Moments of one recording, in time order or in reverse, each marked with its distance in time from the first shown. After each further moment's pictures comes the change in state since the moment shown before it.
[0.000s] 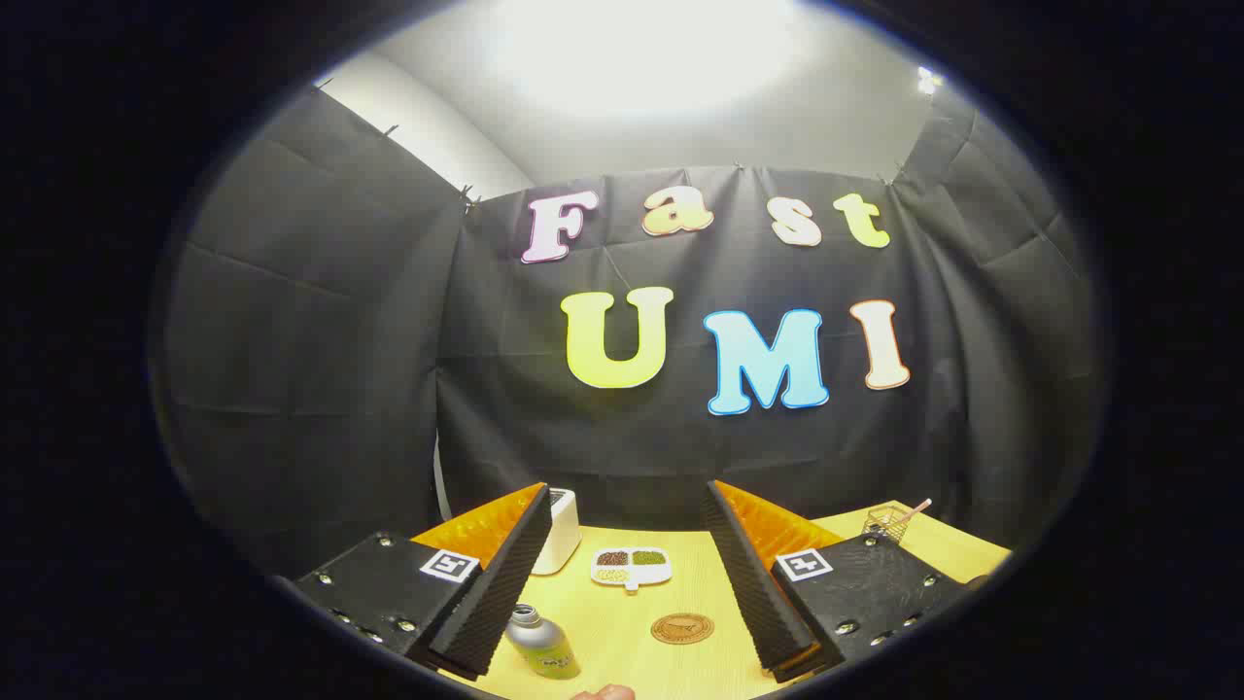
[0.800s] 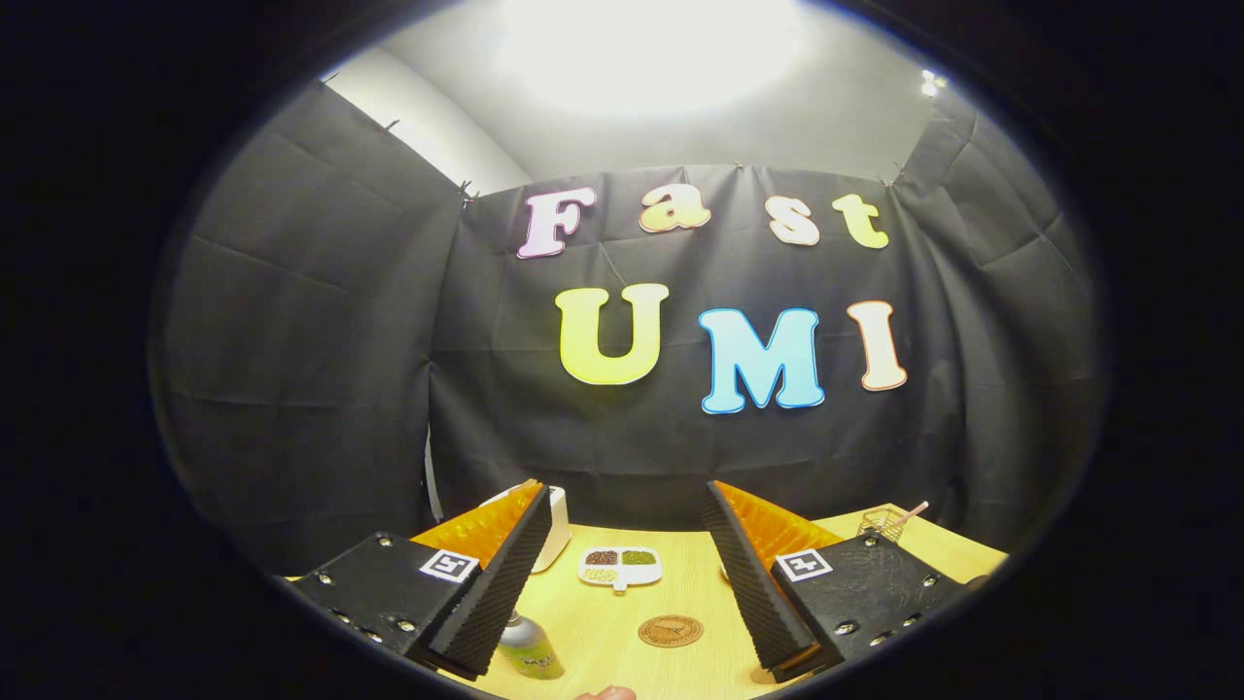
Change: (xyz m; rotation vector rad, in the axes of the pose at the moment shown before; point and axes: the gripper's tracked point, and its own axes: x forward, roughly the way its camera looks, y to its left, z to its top) arm 0.010 -0.008 -0.015 0.000 0.015 -0.002
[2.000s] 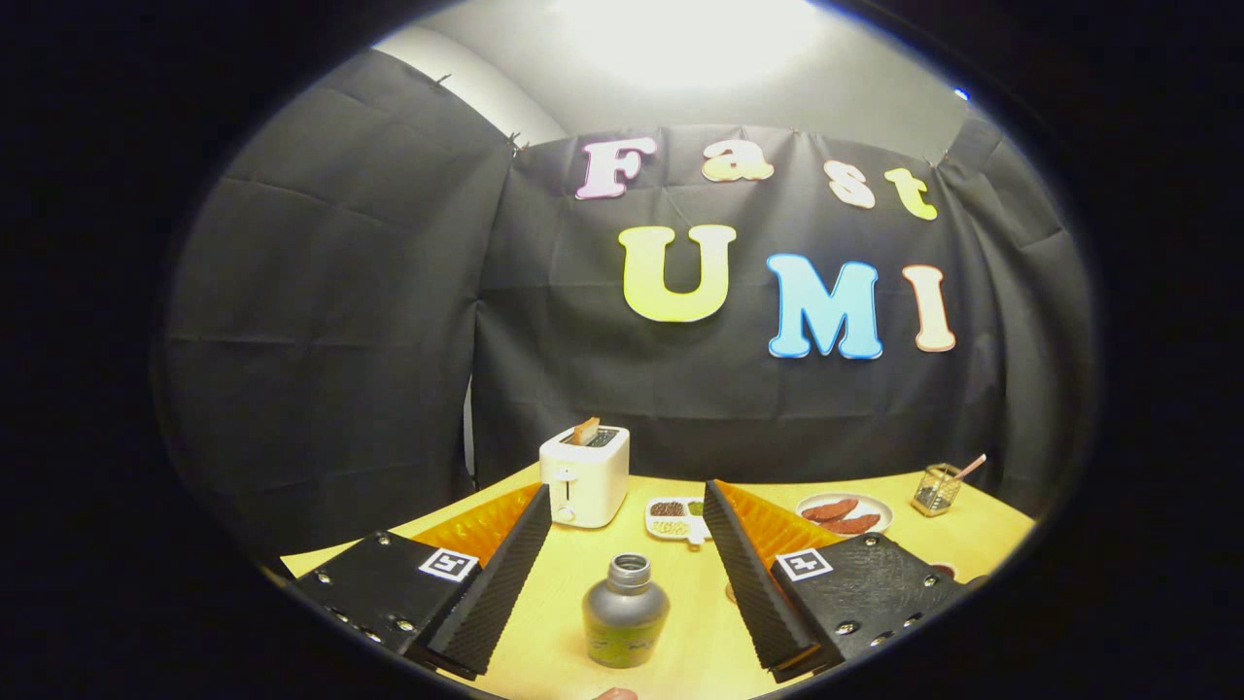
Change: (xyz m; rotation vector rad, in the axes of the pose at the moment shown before) arm 0.014 0.114 -0.112 -0.050 0.133 0.071
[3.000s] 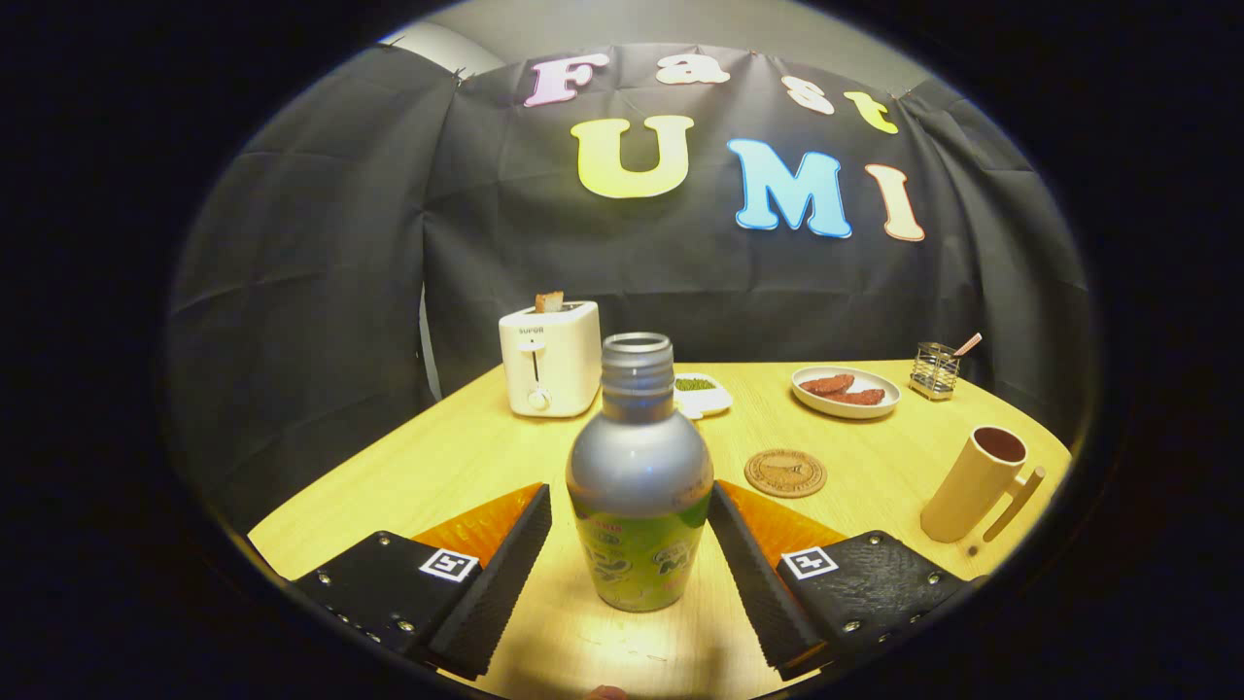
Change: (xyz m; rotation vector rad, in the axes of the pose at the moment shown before) arm 0.017 0.006 -0.144 0.085 0.290 -0.130
